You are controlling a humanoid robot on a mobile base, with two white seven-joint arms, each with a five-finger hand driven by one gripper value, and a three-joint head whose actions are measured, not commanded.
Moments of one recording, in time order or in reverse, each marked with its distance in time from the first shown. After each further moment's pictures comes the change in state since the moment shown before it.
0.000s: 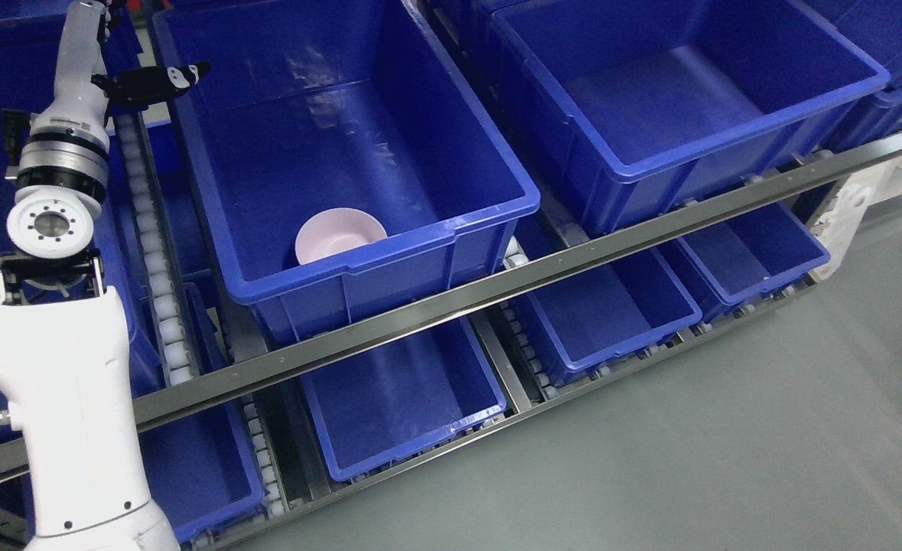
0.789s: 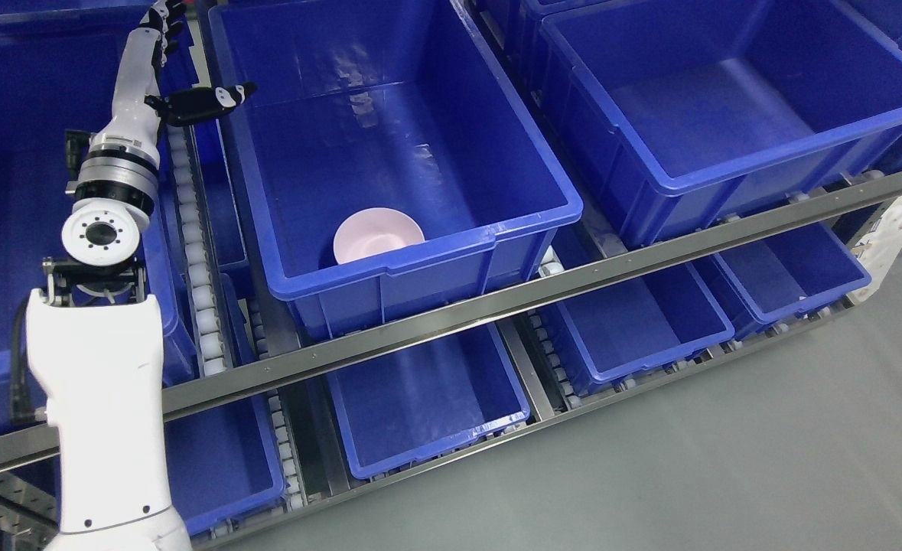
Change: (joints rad) left arm -0.003 -0.010 -0.053 0.094 0.061 -0.008 0.042; right arm 0.000 0.000 0.000 0.000 0.000 0.000 0.000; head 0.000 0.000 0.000
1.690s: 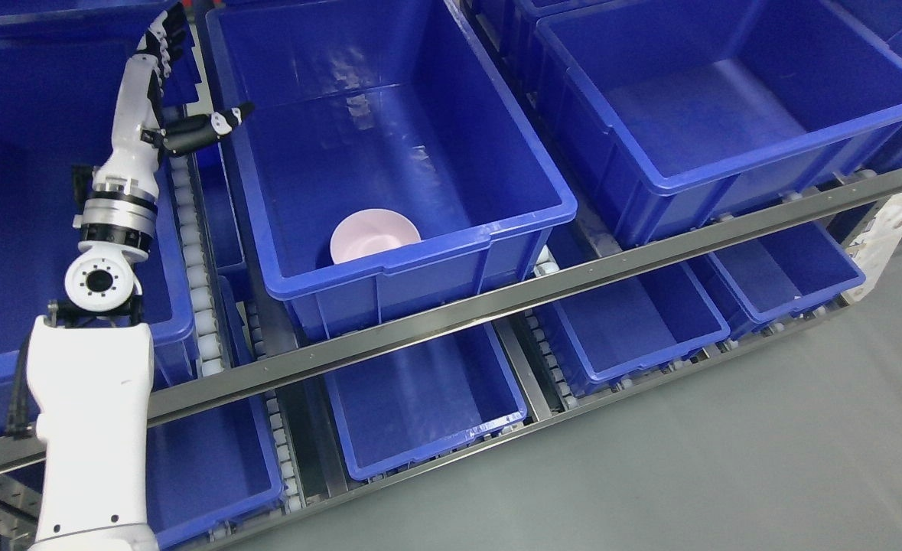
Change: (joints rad) left arm 0.048 0.056 0.006 0.241 0.214 -0.466 0.043; right arm 0.000 0.000 0.000 0.000 0.000 0.000 0.000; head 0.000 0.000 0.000
